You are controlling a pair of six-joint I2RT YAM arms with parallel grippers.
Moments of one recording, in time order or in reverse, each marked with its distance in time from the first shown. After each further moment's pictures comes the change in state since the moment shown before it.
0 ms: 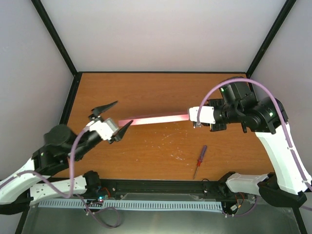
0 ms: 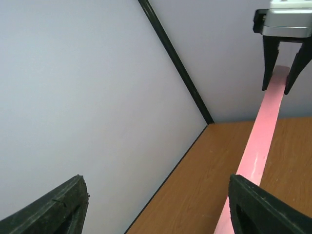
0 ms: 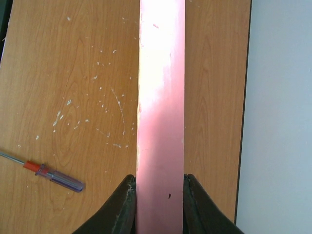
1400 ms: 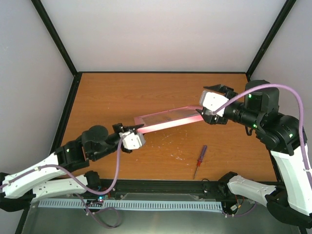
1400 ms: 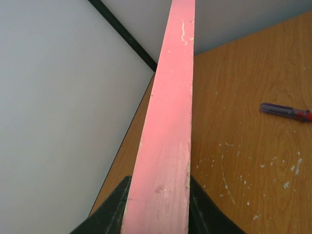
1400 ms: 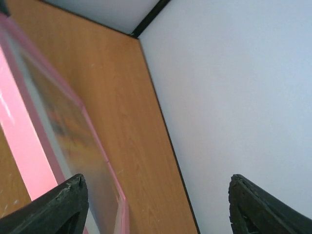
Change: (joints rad) left arm 0.003 -0.019 -0.237 -0.047 0.106 0.098; right arm -0.042 -0.209 -0.143 0.374 -0.024 0.197
